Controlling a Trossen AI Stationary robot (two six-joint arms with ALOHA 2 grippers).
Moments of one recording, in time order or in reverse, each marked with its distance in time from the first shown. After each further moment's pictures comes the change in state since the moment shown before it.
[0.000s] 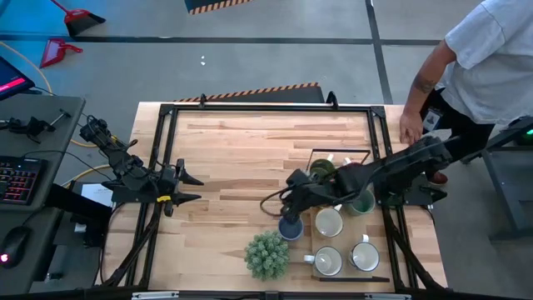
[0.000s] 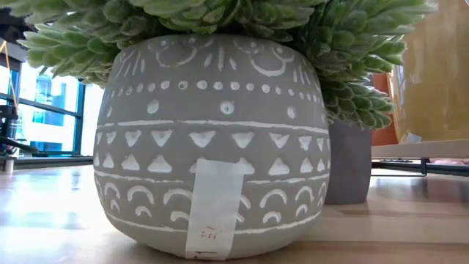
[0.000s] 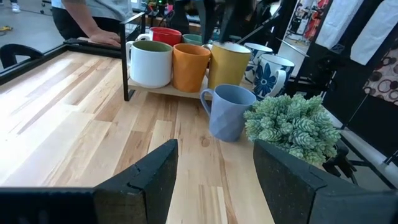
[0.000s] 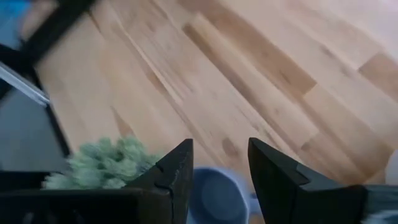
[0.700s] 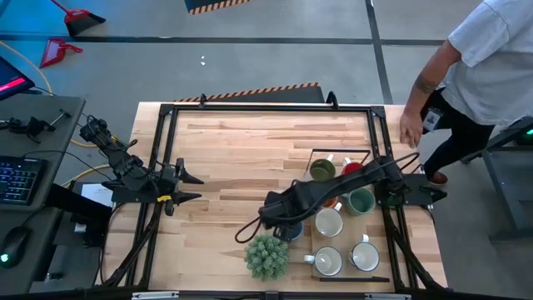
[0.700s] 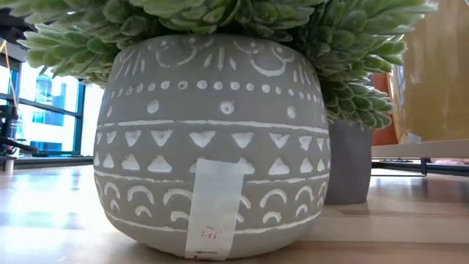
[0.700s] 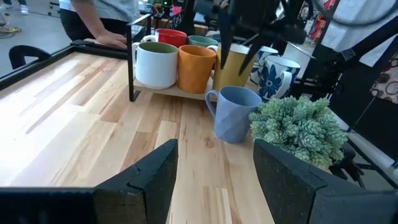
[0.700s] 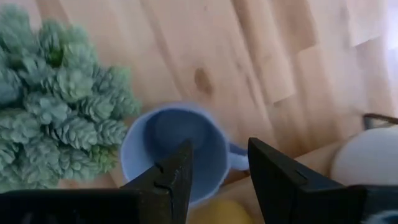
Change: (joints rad) left arm 0.000 0.000 0.000 -0.002 -0.022 0.000; right arm 0.010 0.489 0.652 -0.658 -0.142 -0.291
